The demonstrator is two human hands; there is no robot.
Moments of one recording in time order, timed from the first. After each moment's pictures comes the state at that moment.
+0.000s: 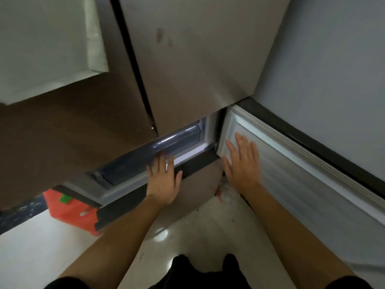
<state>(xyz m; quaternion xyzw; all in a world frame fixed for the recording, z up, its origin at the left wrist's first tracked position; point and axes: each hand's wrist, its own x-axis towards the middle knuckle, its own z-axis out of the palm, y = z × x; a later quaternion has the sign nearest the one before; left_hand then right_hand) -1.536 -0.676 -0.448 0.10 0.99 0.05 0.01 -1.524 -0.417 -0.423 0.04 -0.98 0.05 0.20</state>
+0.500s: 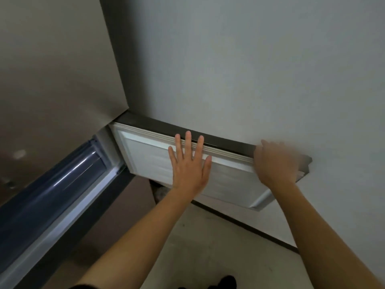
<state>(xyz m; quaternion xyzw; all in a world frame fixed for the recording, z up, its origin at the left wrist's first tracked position) -1.470 -0.377 -0.373 0.38 0.89 0.23 -0.10 -1.324 -0.192 -0.320 -0.44 -0.89 -0.01 0.11</state>
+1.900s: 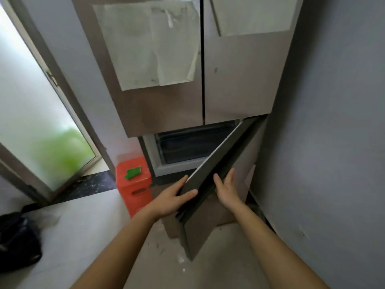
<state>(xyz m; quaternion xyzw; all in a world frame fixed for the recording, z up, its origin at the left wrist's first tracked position) -1.246 -0.711 -0.301 -0.06 0.87 0.47 0.15 -1.316 -0.519 -0.342 -0.03 -0.80 0.58 -0.15</state>
